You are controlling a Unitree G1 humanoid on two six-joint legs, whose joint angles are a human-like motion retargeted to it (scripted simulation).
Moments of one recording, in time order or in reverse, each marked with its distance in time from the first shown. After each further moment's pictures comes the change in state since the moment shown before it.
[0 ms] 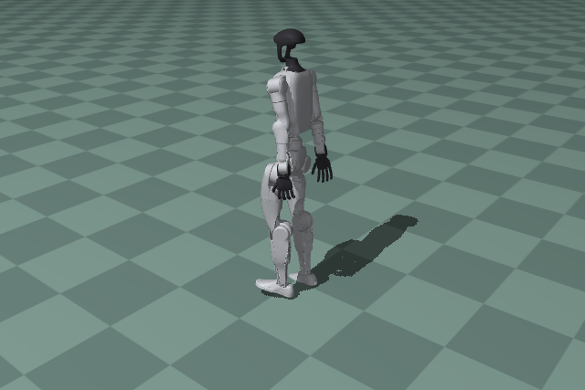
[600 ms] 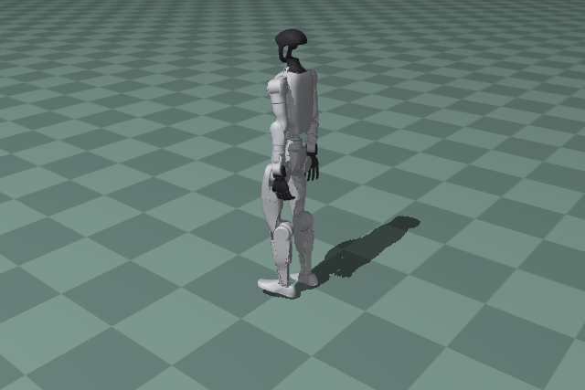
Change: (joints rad) left arm -0.025 0.060 -0.080 -0.027 0.272 0.098 -0.101; right arm -0.086 0.005 0.033 -0.106 0.034 0.047 0.158; waist 0.004 -0.021 -0.042; left_leg 0.003 -0.001 -0.002 0.005 -0.011 -0.004; right_leg -0.006 0.004 0.002 0.003 -0.004 0.000
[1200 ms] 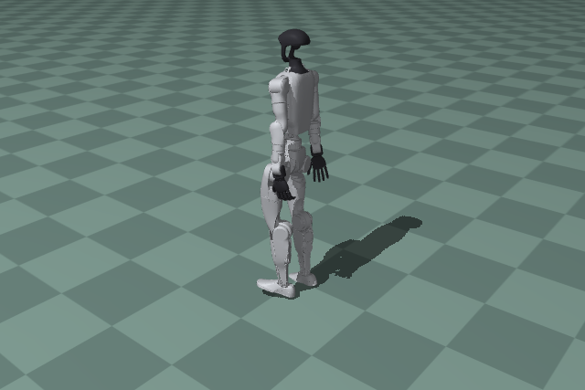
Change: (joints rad) left arm 0.013 0.015 -0.018 0.045 0.012 0.008 -0.009; right arm 0.030 -0.010 0.060 0.118 -0.158 0.049 -0.010; waist -0.011 0.009 -0.049; left_leg -0.007 0.001 -0.006 0.004 0.000 -0.004; right_leg -0.003 0.005 0.001 -0.001 -0.004 -0.004
